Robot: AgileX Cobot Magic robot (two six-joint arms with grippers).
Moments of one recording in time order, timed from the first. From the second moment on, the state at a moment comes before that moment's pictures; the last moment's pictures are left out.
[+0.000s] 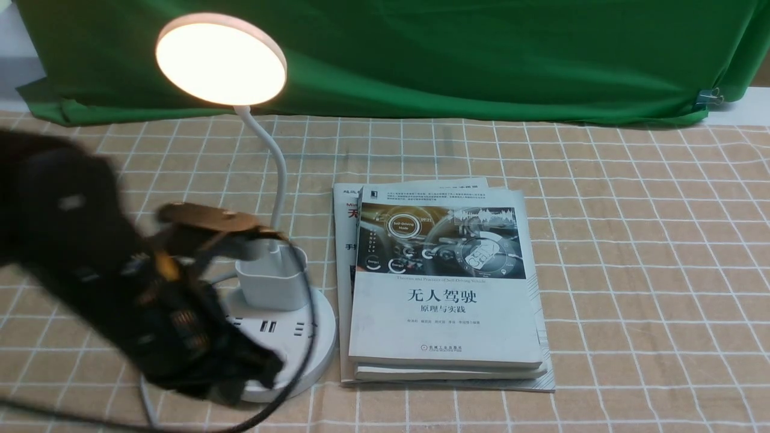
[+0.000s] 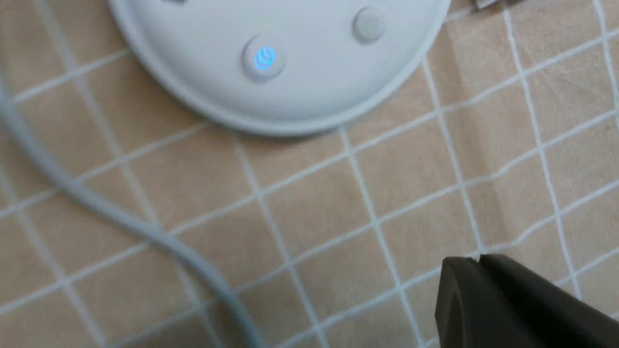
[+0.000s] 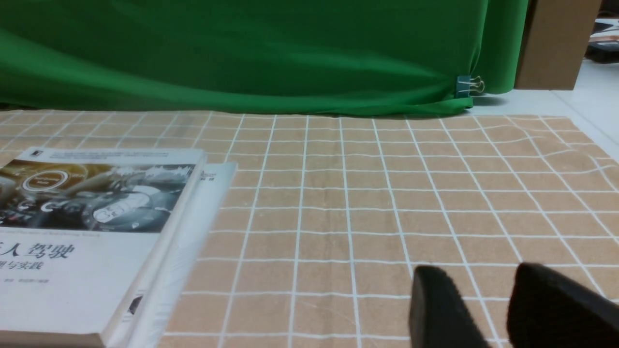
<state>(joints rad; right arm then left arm) 0.06 0.00 0.01 -0.08 0.24 0.10 -0.43 1.40 -0.96 -0.21 1.00 0.12</state>
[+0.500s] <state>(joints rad) 0.06 0.00 0.01 -0.08 0.24 0.10 -0.52 1.59 -1.06 -0.13 0.95 0.10</state>
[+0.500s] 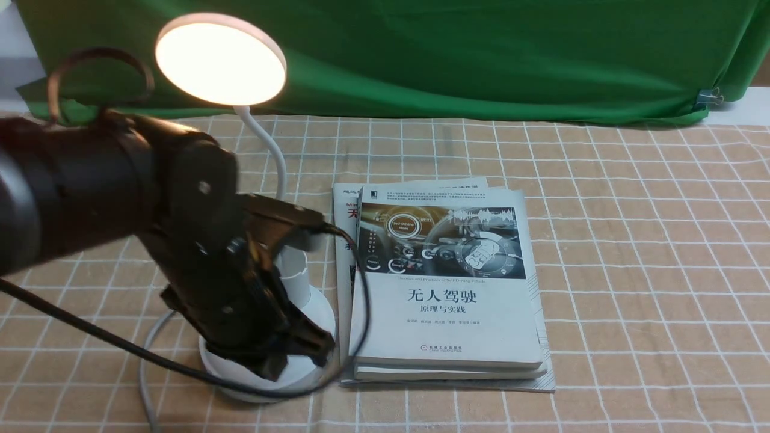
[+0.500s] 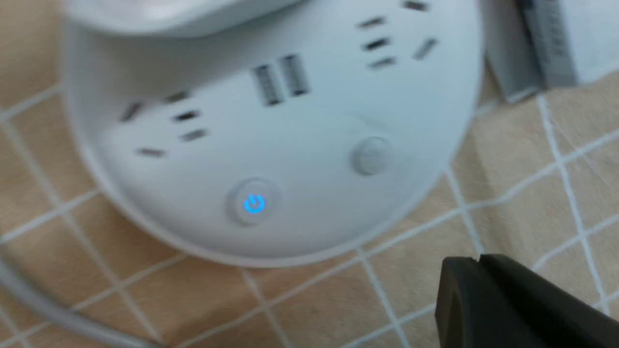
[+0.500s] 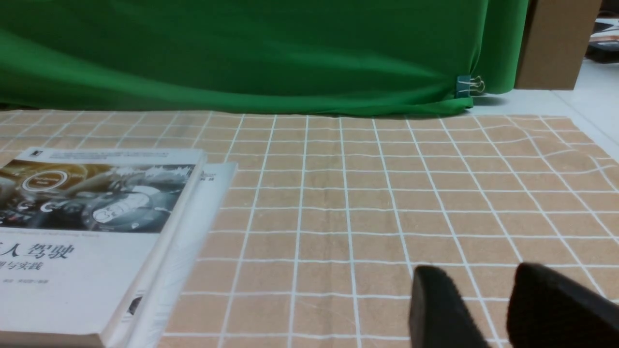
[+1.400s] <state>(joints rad) 0.06 0.00 0.01 -0.08 0.24 0.10 -0.45 1.75 -1.14 -0.10 0.94 0.09</state>
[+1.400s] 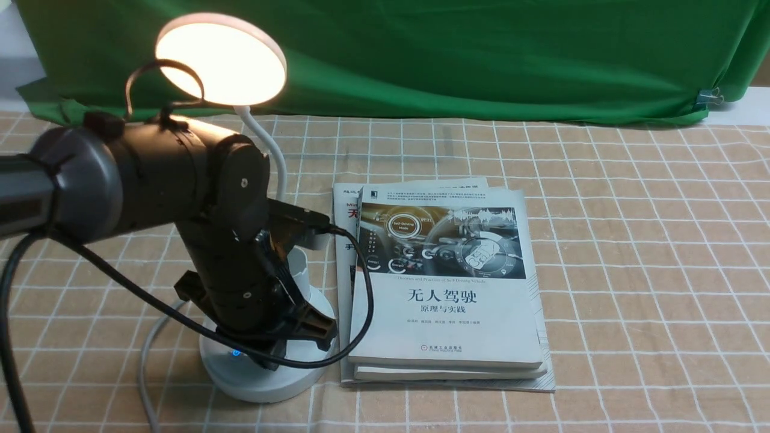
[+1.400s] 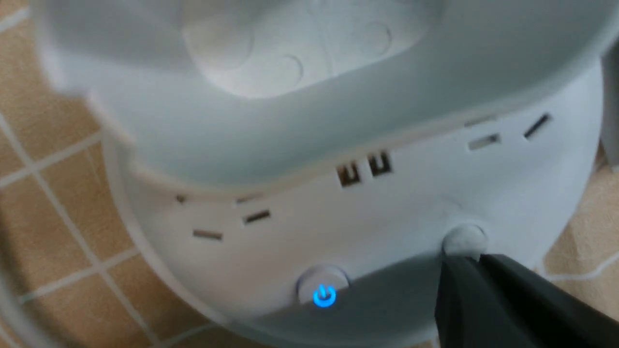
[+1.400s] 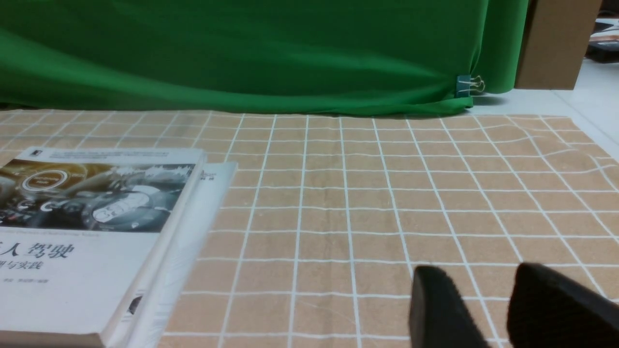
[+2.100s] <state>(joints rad) 0.06 0.00 0.01 -0.08 0.24 0.10 -0.45 1.79 -1.16 -0.10 0.94 0.09</state>
